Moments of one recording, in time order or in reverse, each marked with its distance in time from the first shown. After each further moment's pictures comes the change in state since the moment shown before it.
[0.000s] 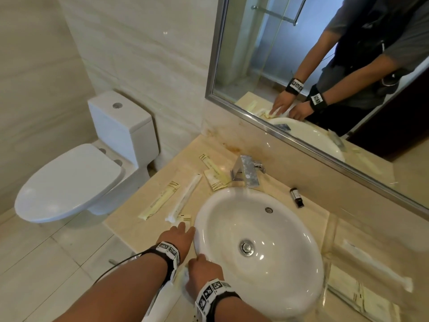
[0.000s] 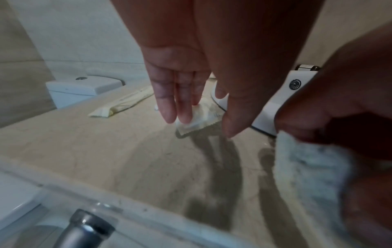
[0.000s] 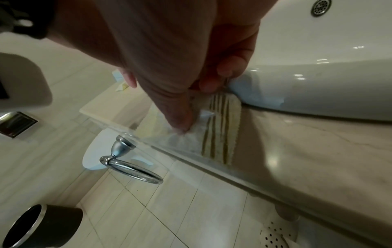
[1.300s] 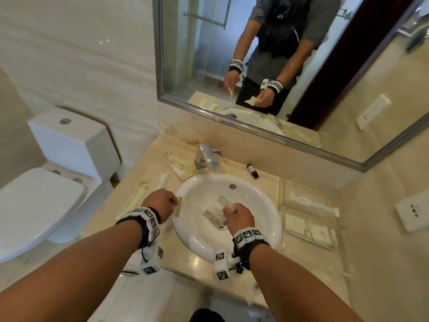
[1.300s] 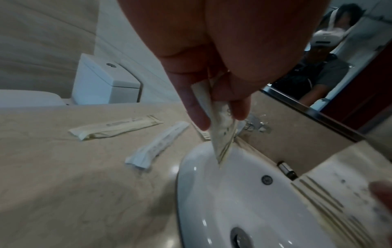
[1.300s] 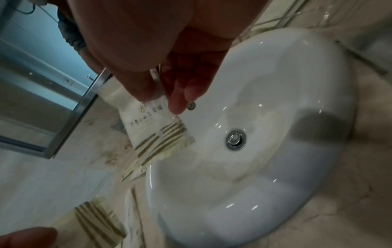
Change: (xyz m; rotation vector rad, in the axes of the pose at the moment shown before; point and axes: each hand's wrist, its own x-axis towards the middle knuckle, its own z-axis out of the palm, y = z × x) left_hand -0.039 0.000 -0.103 -0.509 0.256 0.061; right_hand -0.088 0.095 -0.077 0.980 0.643 0.548
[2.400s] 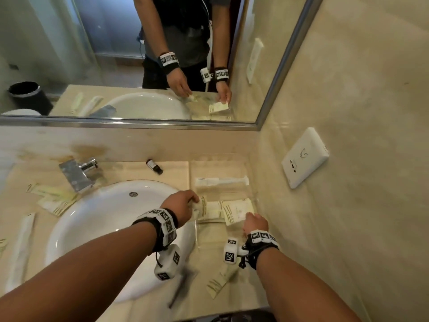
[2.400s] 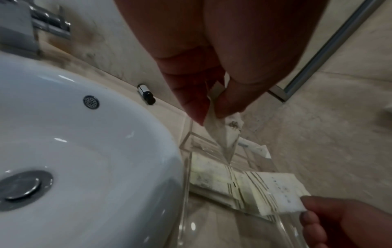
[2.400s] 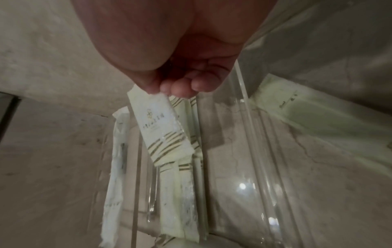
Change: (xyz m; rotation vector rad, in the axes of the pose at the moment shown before) left_hand 0.052 0.331 0.191 0.025 -0.306 0.386; right_hand 0.076 0.272 -0.231 0.507 0.381 0.688
